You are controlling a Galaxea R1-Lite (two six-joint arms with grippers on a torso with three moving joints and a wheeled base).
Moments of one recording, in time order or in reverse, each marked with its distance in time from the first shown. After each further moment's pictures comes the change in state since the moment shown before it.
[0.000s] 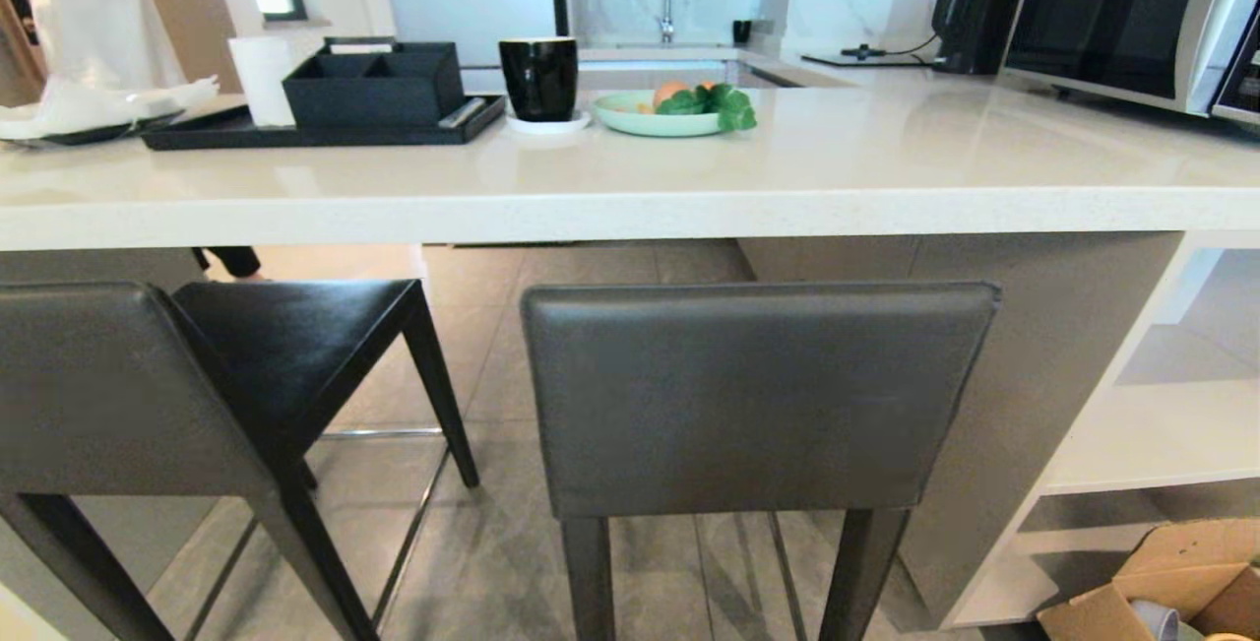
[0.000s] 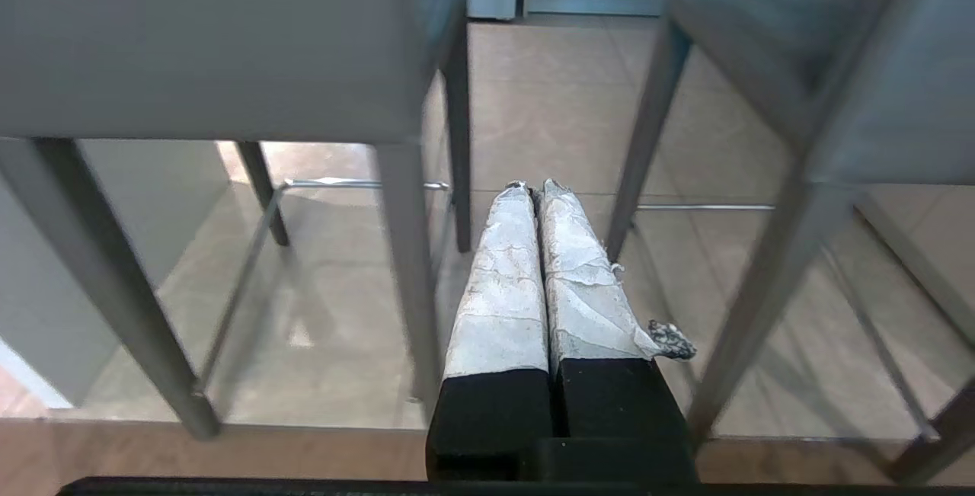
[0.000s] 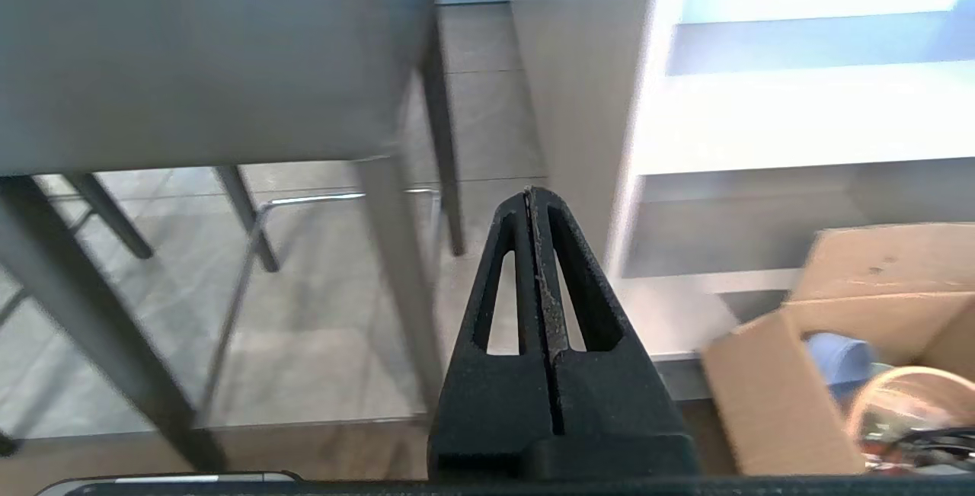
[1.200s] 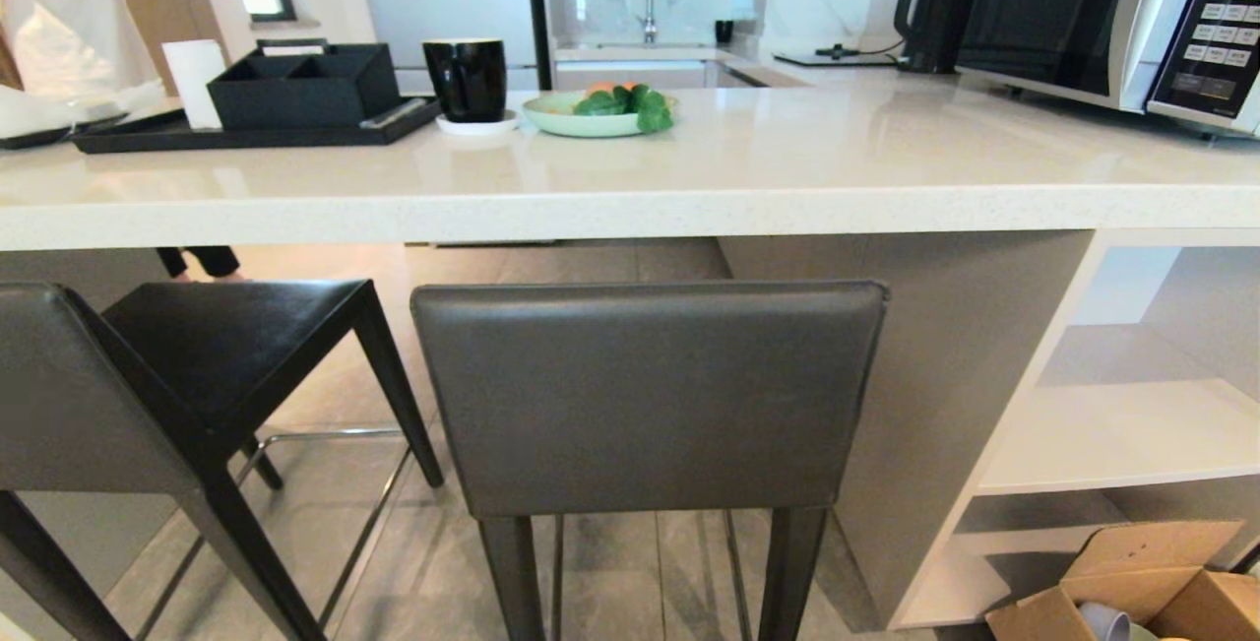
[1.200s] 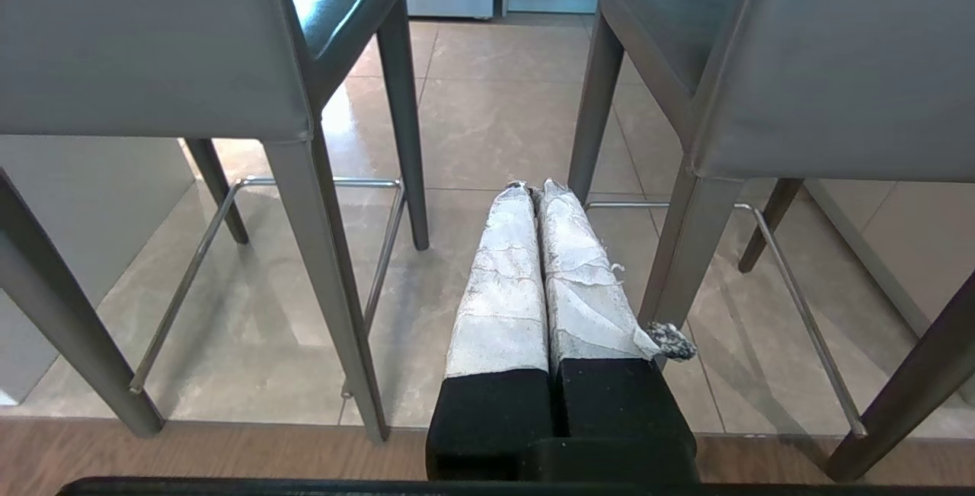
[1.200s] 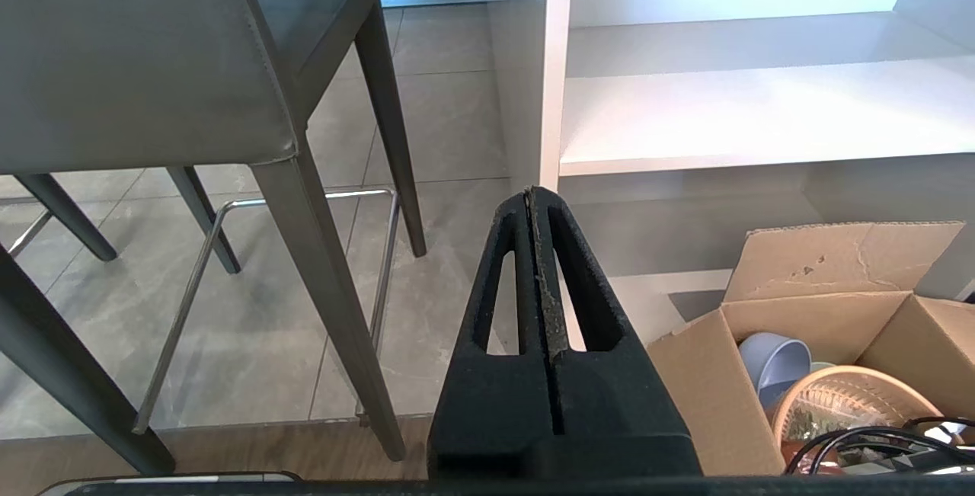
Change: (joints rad) left arm -0.001 0.000 0.000 -0.001 0.000 0.000; right arm 0.000 0.000 0.000 0.000 -0.001 0.002
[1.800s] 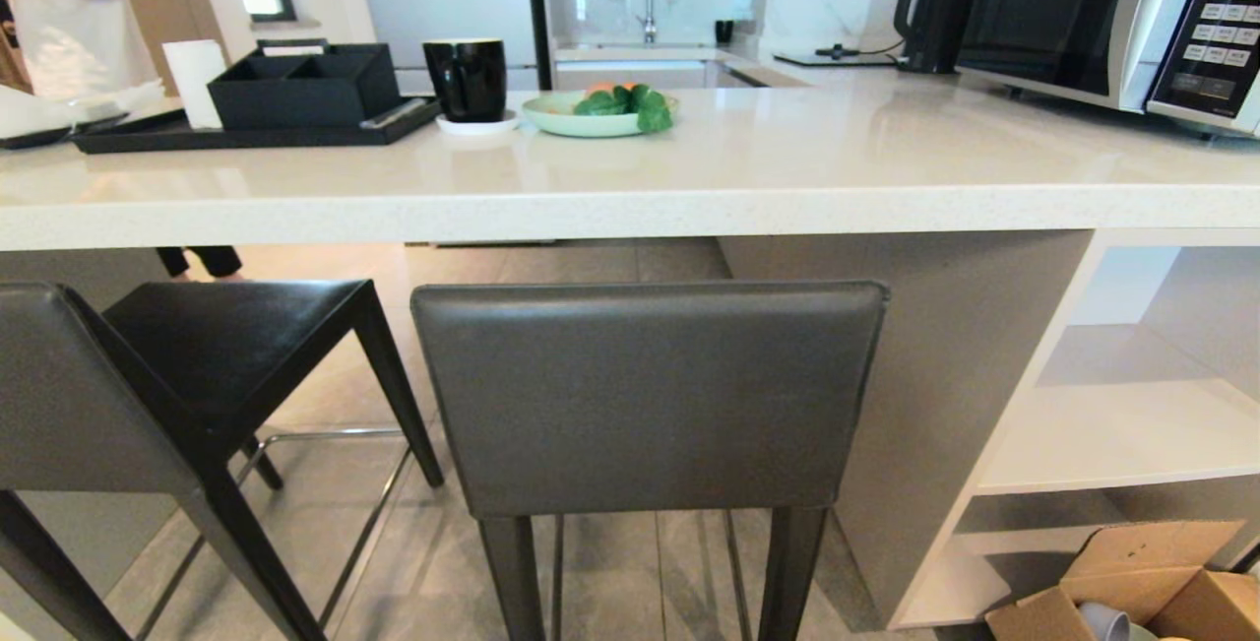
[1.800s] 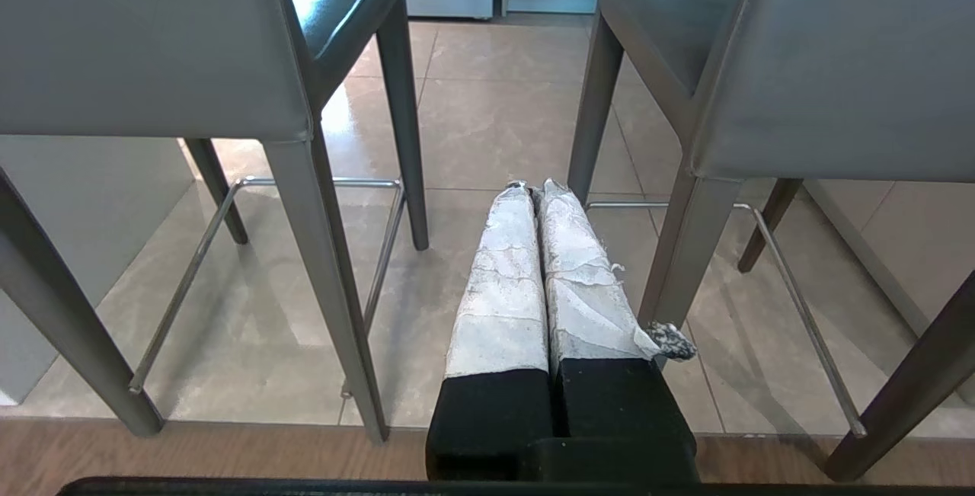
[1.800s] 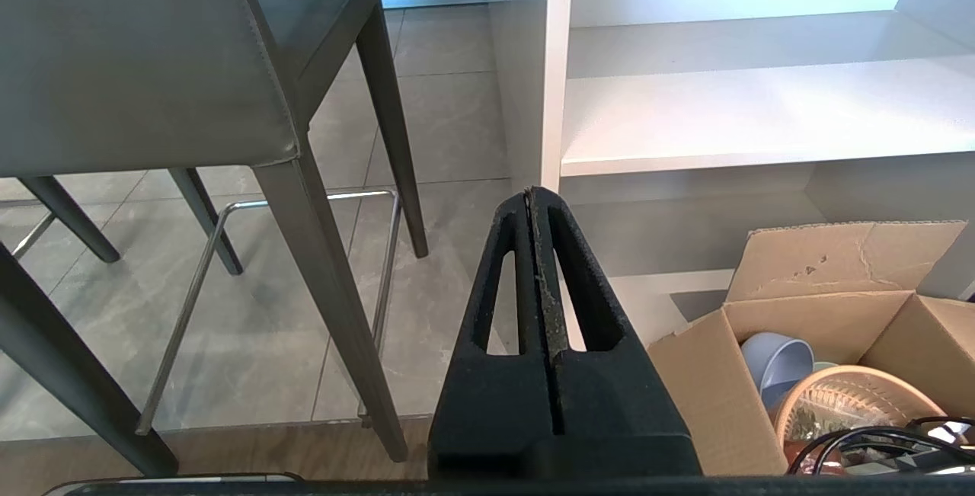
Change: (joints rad) left arm 0.000 0.000 0.000 0.000 -0.001 -0.001; right arm 0.000 0.000 0.000 -0.001 0.000 0.005
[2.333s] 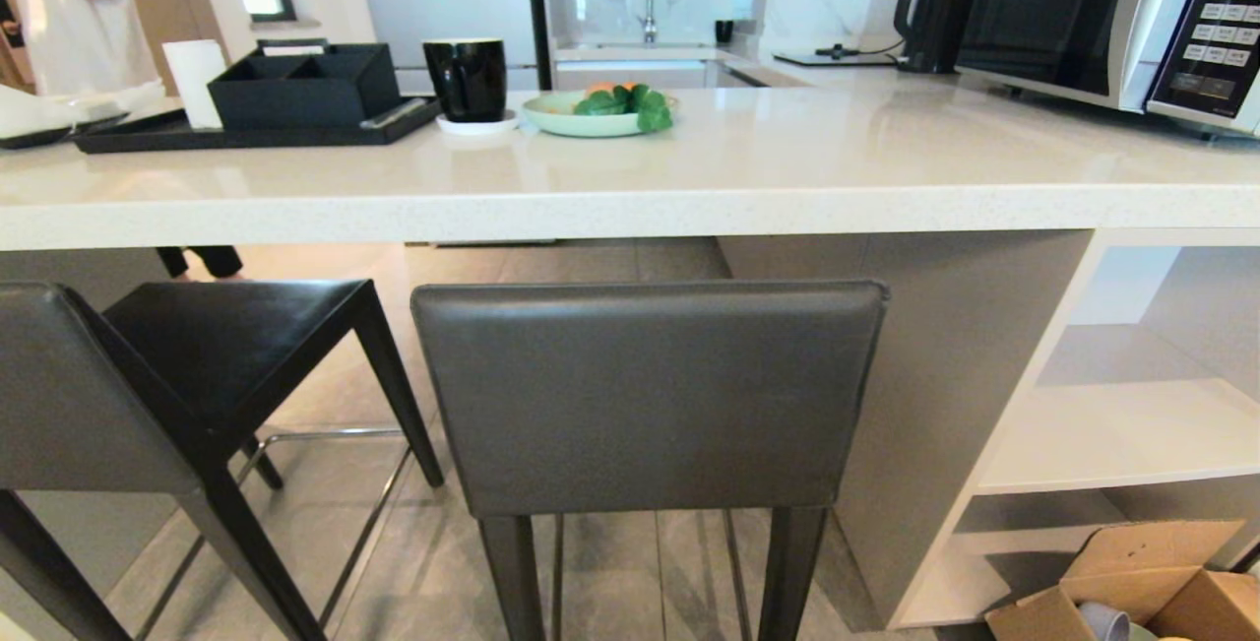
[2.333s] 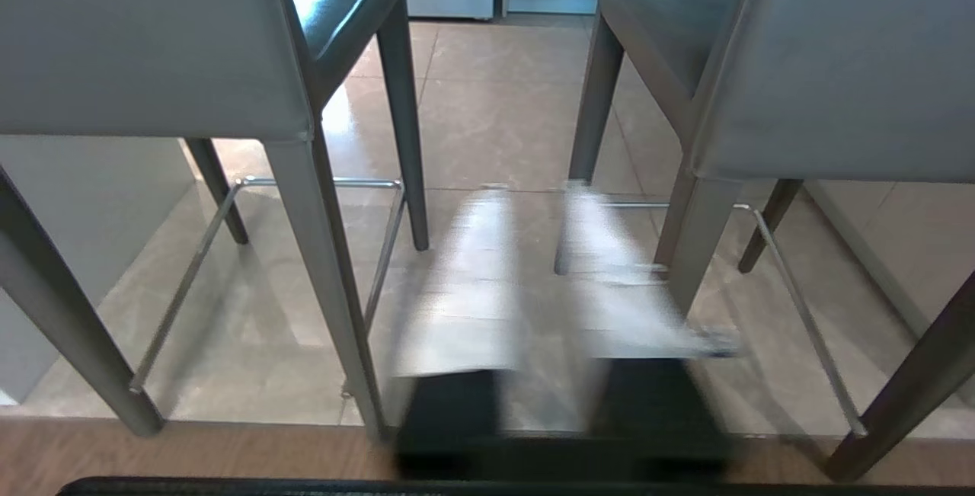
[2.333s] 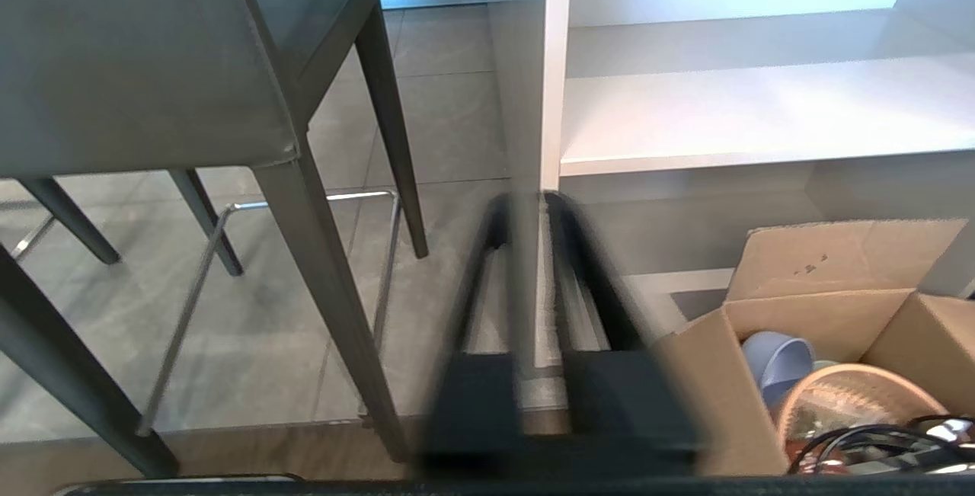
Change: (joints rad) left arm 0.000 0.000 0.000 -0.002 0.001 -0.002; right arm 0.000 0.000 0.000 0.000 -0.001 0.002
